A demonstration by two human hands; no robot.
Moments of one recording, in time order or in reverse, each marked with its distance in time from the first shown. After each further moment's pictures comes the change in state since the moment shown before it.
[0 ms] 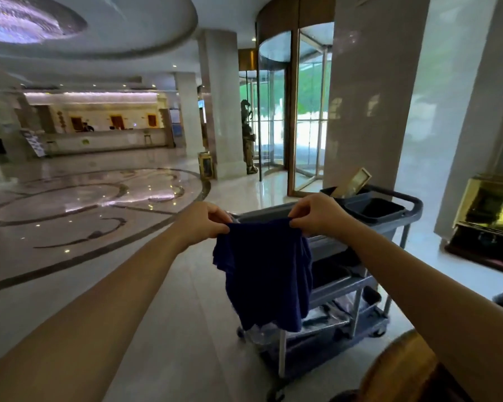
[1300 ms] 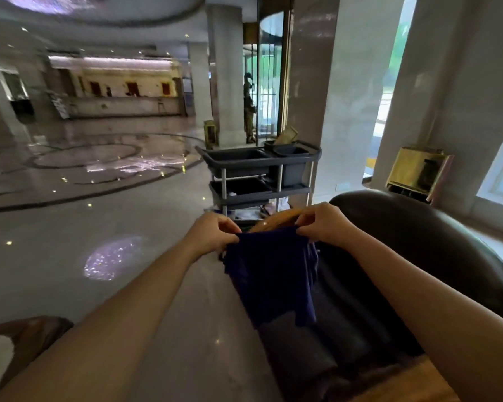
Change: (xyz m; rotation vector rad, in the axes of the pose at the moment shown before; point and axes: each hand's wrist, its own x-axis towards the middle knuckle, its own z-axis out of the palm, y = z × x) left_hand -0.731 0.466 0.373 -0.047 0.031 -0.136; right_hand -0.884 0.023 -0.290 -0.072 -0.048 0.069
